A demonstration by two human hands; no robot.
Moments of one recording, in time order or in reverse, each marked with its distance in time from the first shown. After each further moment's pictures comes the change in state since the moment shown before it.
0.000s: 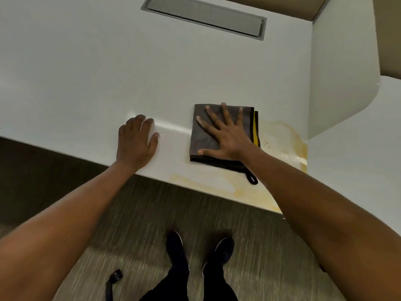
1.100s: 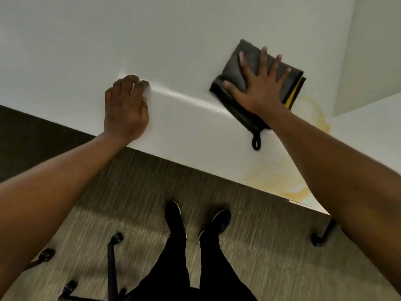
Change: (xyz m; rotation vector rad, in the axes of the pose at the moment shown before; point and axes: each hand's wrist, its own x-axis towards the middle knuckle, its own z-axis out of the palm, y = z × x) left_hand 0.004 -0.009 0.018 -0.027 0.130 -0.006; right_hand 0.031 0.051 0.004 0.222 0.090 0.486
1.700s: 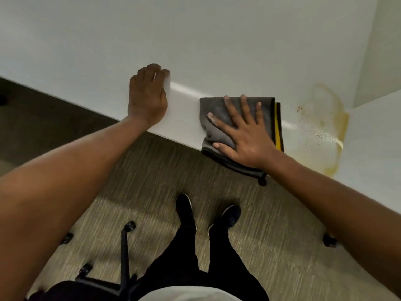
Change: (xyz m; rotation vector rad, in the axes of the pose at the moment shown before) left_hand 0.001 0.002 -0.012 -0.003 -0.021 0.004; right_hand -0.136 -0.037 0.047 -0.154 0.064 -0.591
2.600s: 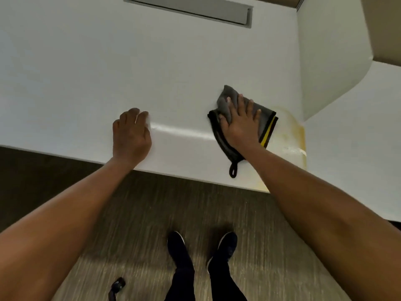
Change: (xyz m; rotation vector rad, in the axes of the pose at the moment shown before) left_hand -0.003 -0.005 0.008 0.010 -0.019 0.051; right_hand 0.050 0.047 -0.022 0.189 0.025 0.748
